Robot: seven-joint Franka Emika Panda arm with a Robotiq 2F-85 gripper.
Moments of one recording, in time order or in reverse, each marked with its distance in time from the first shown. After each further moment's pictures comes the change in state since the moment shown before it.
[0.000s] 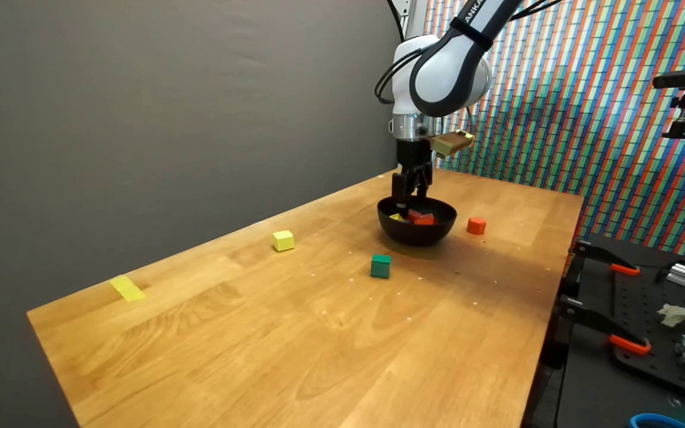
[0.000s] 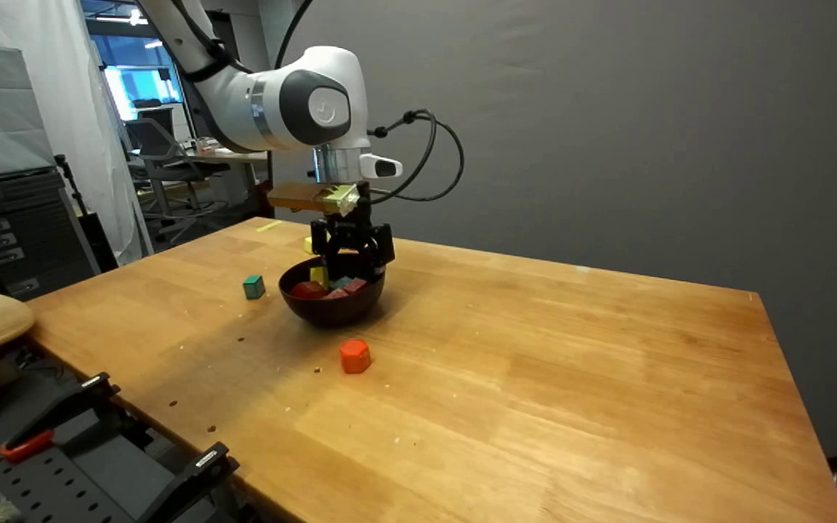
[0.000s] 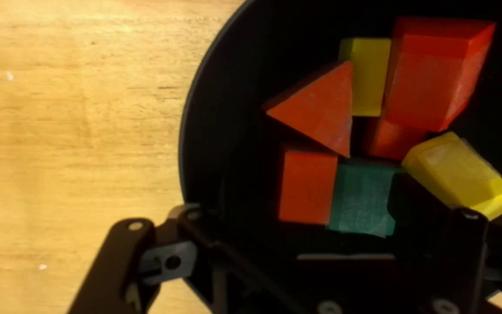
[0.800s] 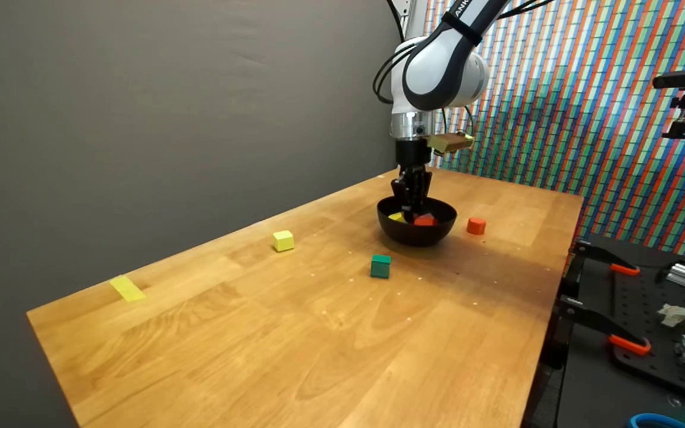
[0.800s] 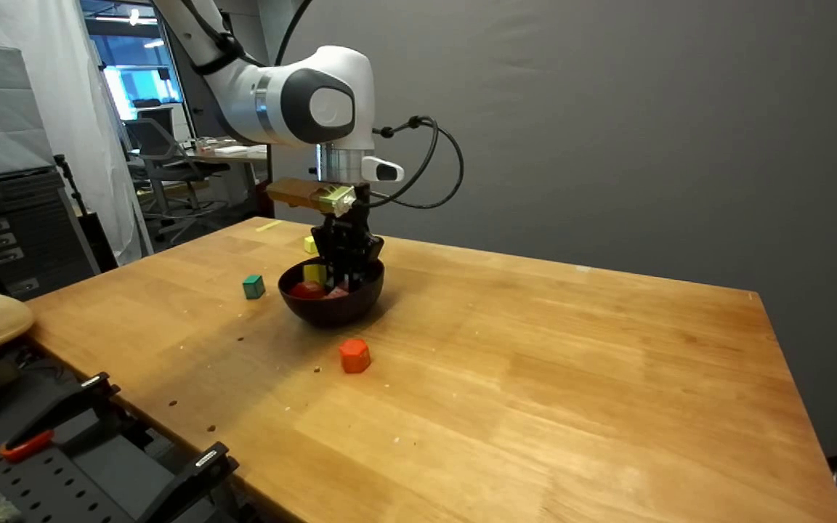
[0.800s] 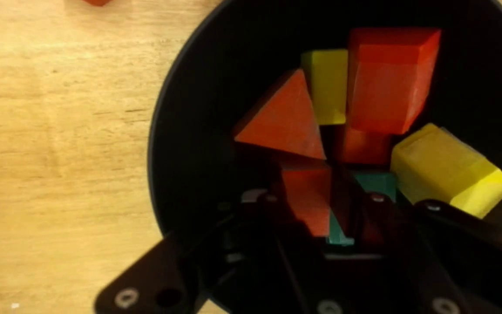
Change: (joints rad) arm -0.033 0.010 0.035 0.029 0.102 -0.066 -0.030
